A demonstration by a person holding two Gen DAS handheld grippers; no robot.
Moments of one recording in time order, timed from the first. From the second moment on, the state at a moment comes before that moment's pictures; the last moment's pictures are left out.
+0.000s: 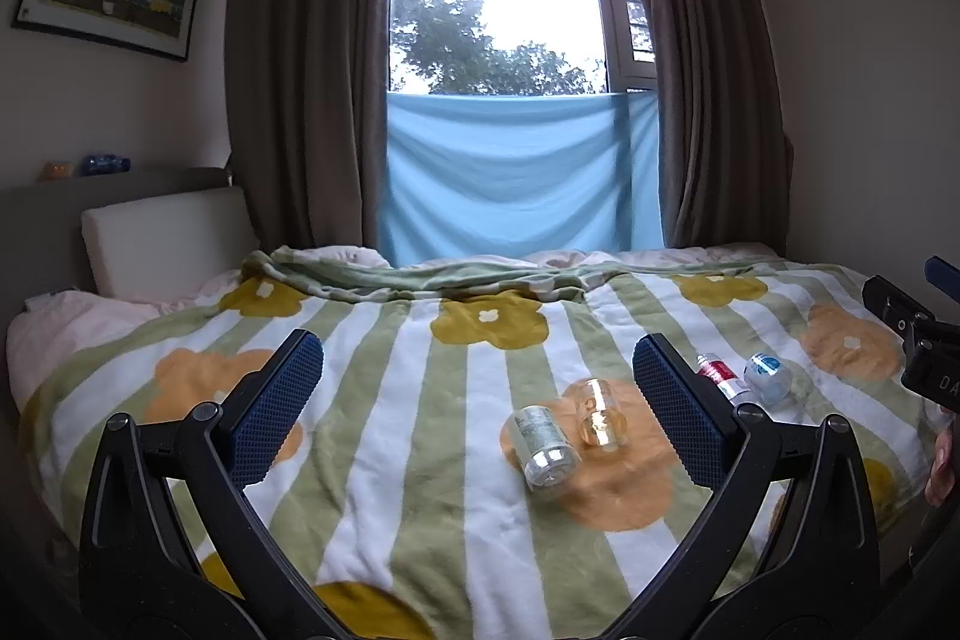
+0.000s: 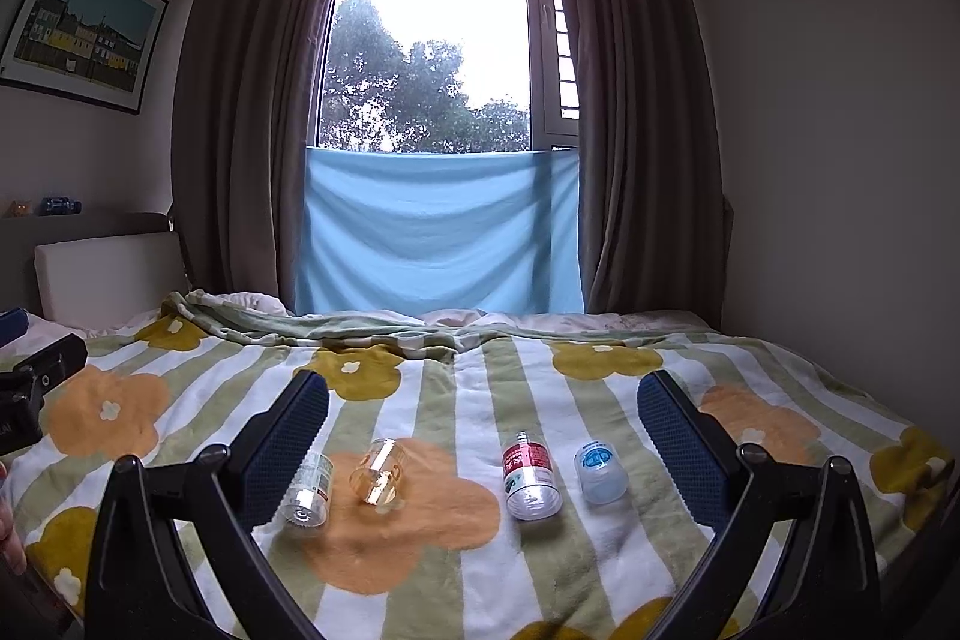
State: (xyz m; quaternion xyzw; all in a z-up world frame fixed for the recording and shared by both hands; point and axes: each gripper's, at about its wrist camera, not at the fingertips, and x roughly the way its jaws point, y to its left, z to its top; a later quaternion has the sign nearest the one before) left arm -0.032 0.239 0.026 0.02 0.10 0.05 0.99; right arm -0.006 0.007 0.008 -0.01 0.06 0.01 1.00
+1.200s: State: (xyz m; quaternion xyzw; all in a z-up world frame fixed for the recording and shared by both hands) left arm -0.028 0.241 0.023 0.02 0.11 0.04 0.99; right arm -0.007 0.022 0.012 0.00 0.07 0.01 1.00
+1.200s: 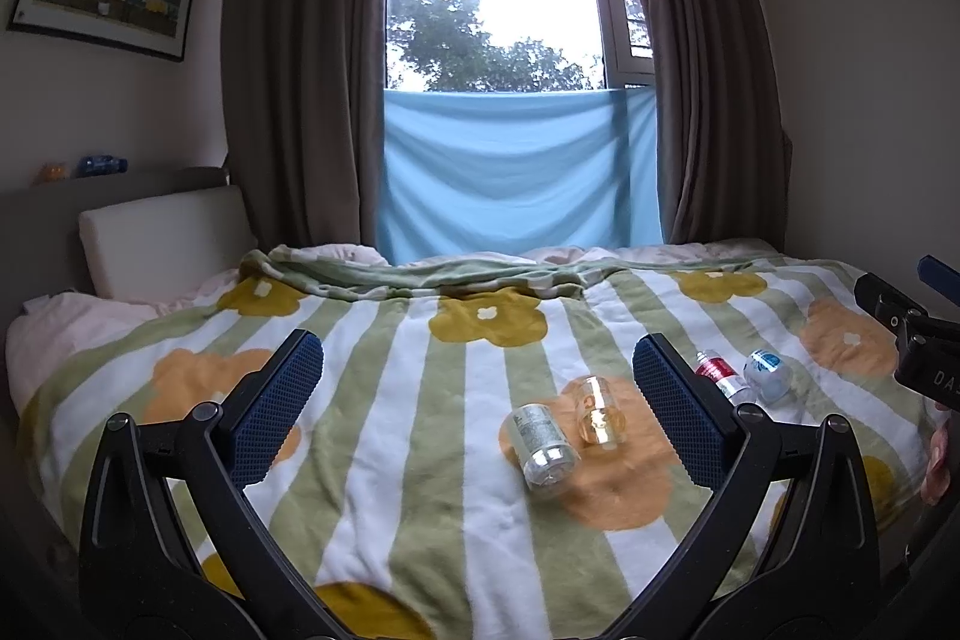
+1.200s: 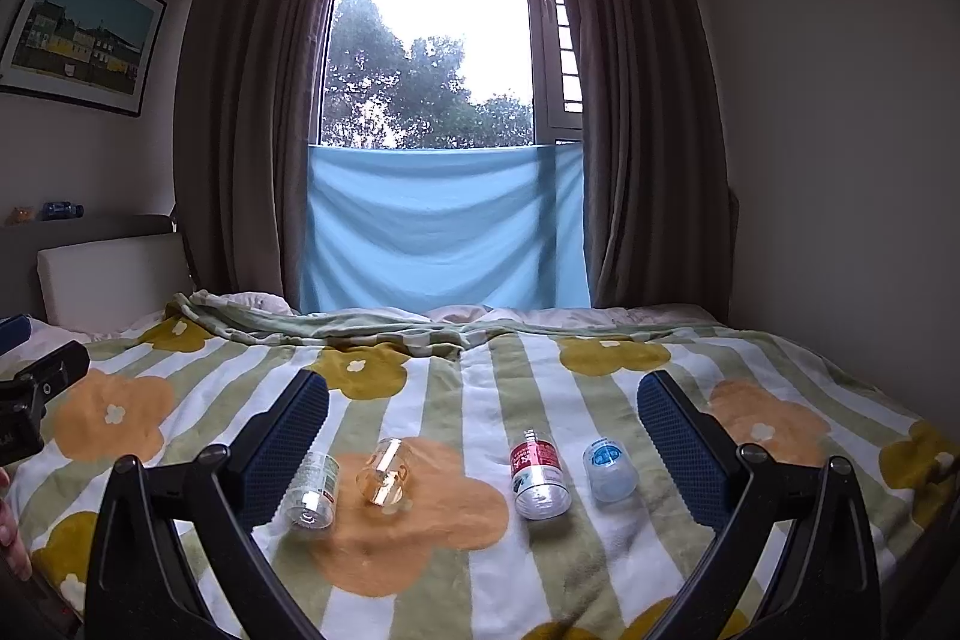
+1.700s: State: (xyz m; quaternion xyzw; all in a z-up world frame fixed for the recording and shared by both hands) left arm -0.025 0.245 0.021 0.02 0.11 0.05 0.99; right arm -0.002 0.010 0.005 0.01 0.09 0.01 1.00
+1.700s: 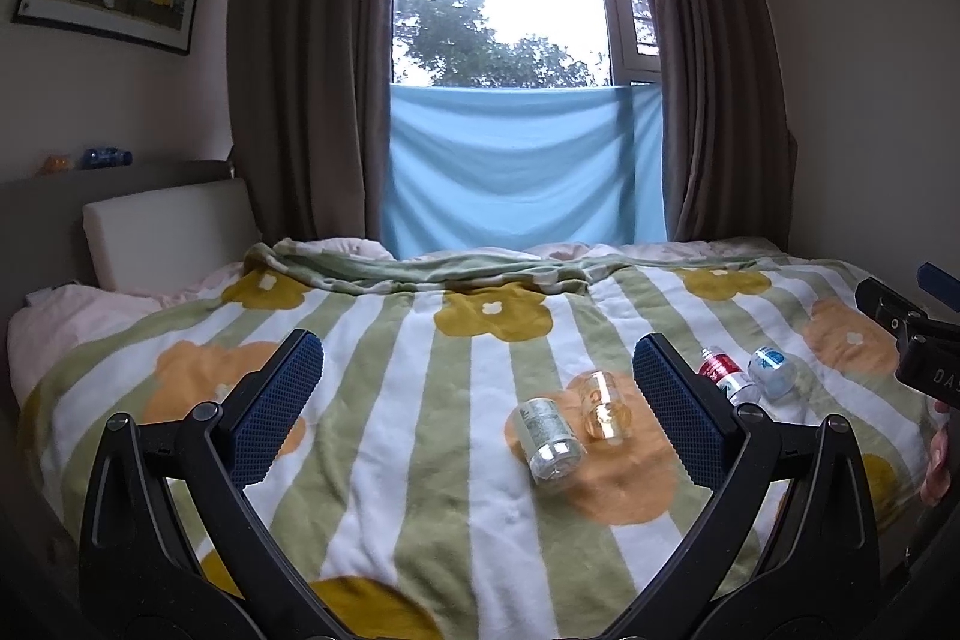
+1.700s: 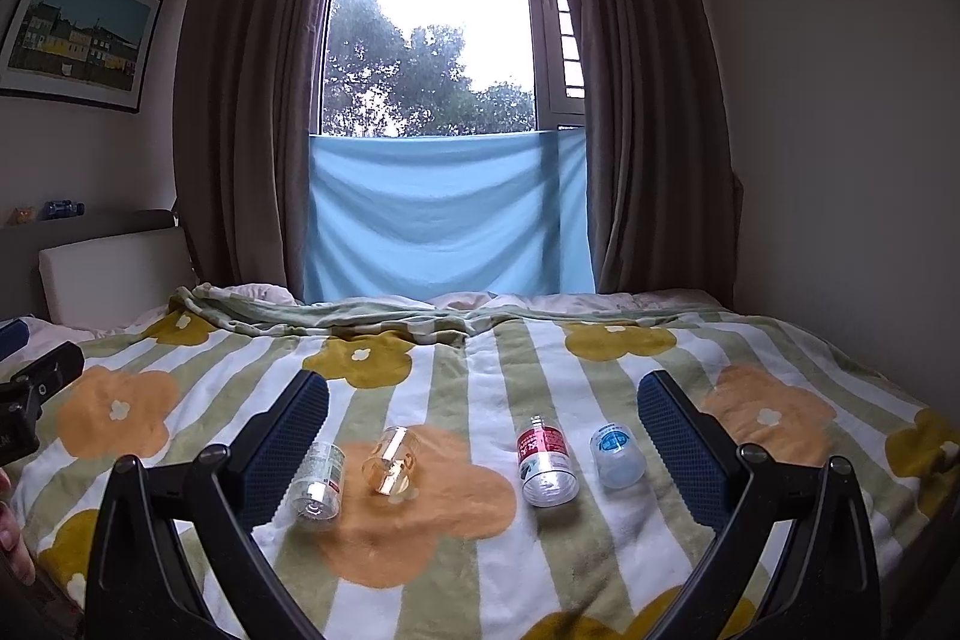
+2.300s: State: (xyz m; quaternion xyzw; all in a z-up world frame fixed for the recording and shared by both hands) left arm -0.026 0.244 0.015 0.02 0.11 0.05 0.99; right arm 0.003 0.014 0.005 0.00 0.10 0.02 1.00
